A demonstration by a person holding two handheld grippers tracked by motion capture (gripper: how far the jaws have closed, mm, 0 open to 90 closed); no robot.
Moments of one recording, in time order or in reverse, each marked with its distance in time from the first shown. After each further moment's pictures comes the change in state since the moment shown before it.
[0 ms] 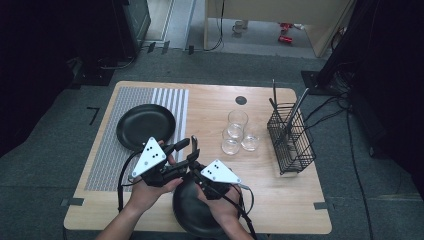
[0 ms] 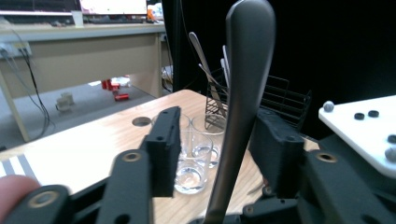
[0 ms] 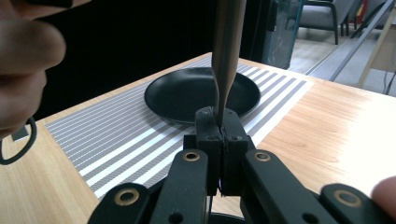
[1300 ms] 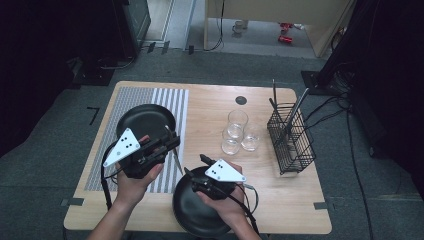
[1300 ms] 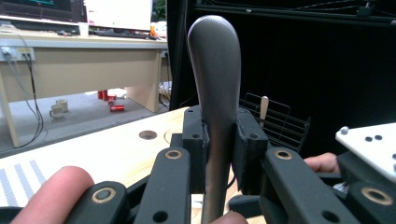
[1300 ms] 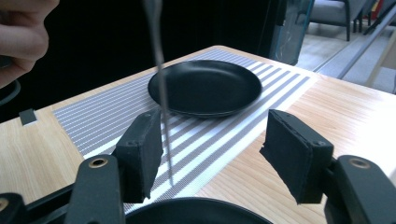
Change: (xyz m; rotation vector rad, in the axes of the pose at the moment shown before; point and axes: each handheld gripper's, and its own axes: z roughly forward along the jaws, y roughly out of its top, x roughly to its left) left arm 0.041 0.007 -0.025 -0.077 -0.012 -0.099; right arm -0.015 0.001 -0.012 0.030 0.026 -0.014
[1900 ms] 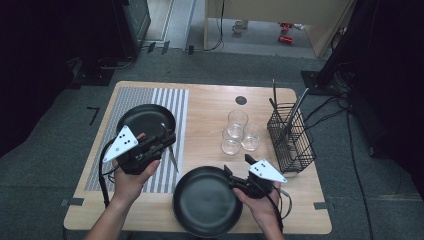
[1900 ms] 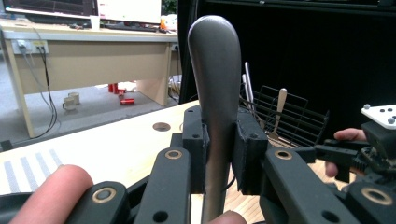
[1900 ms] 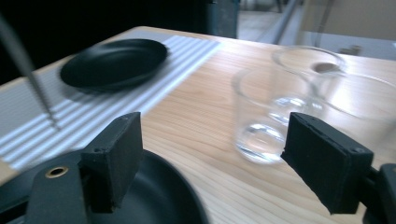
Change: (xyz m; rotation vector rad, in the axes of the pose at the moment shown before) left arm 0.014 -0.006 0.001 0.028 0.040 0.000; right arm -0.073 -0.031 -0.057 0.046 -0.234 0.125
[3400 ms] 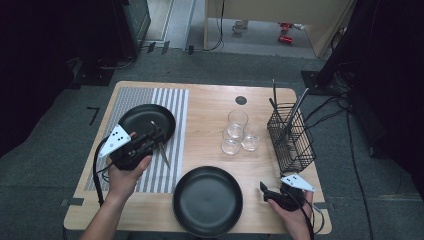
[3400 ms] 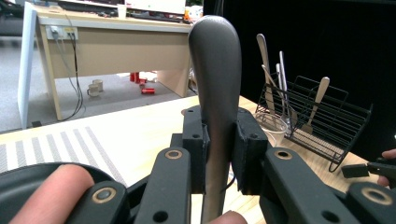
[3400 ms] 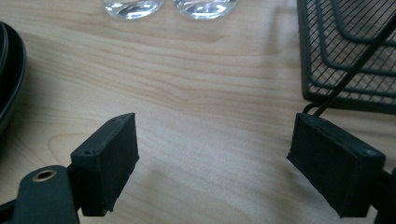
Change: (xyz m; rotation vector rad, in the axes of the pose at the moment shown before) left arm 0.030 -0.017 -0.004 0.023 0.085 -0.034; right arm -0.087 -0.077 -0.030 0.268 -0.158 0.084
